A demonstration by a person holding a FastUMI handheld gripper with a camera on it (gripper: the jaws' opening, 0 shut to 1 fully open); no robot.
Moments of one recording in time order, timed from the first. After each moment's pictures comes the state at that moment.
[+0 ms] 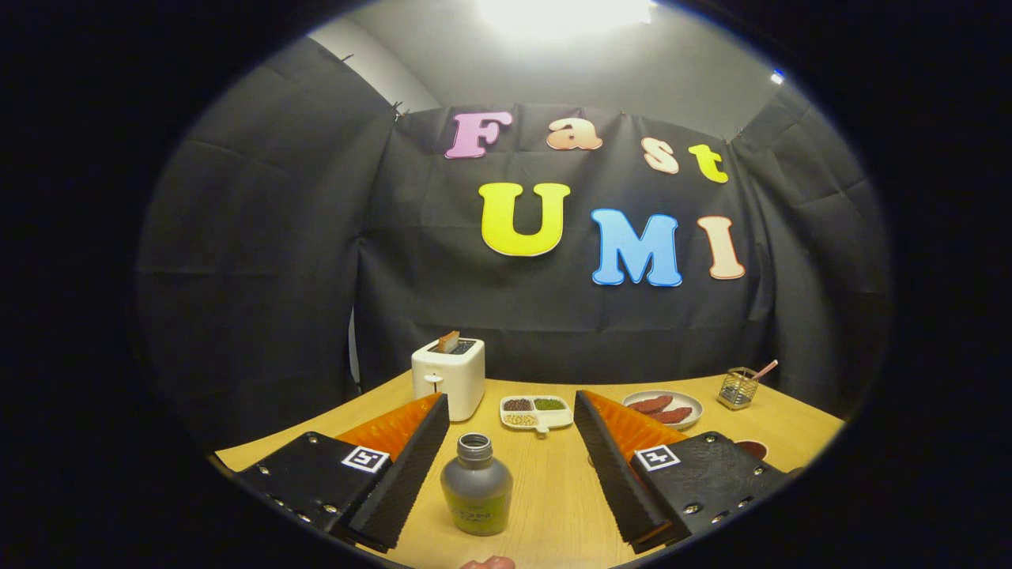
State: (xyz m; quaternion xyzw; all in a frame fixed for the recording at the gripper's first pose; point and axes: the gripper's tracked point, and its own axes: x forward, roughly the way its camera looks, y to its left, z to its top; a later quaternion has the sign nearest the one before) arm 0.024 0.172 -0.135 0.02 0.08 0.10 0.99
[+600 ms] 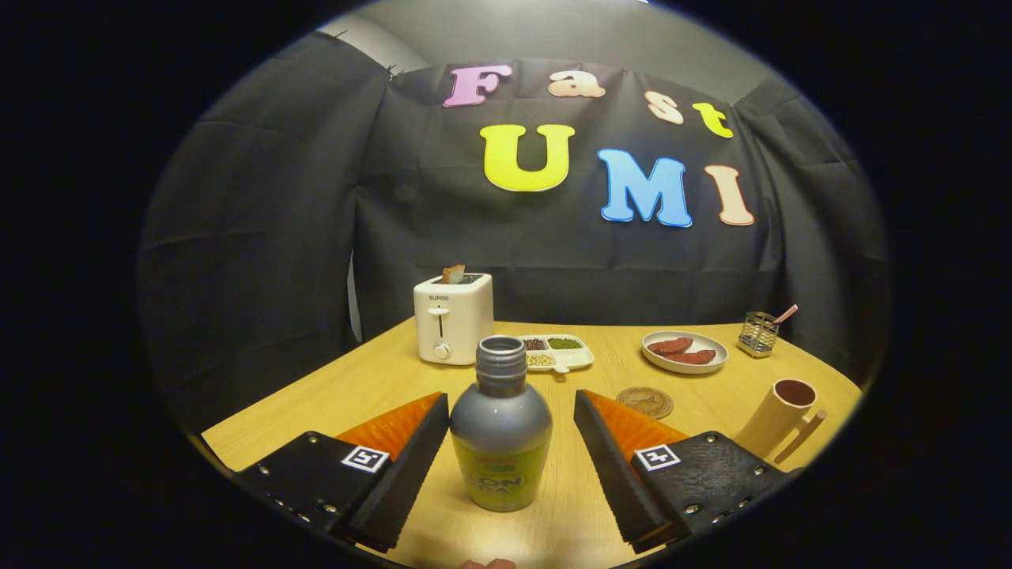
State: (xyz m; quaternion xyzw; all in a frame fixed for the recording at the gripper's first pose) arm 0.025 0.200 -0.224 0.02 0.17 0.10 0.98
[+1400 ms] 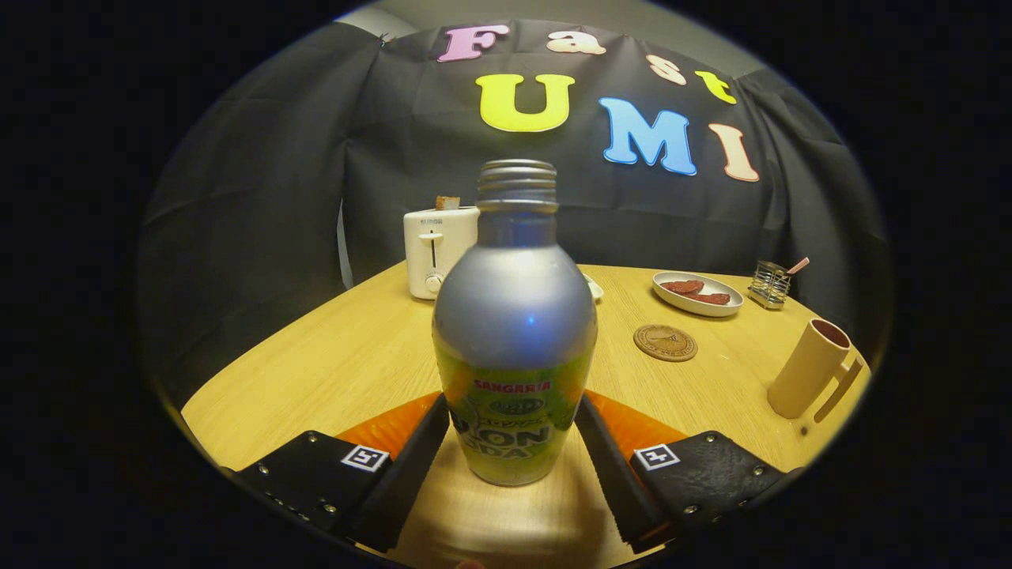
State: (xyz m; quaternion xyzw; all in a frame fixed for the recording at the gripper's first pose) arm 0.018 0.211 -0.294 0.01 0.26 0.09 0.96
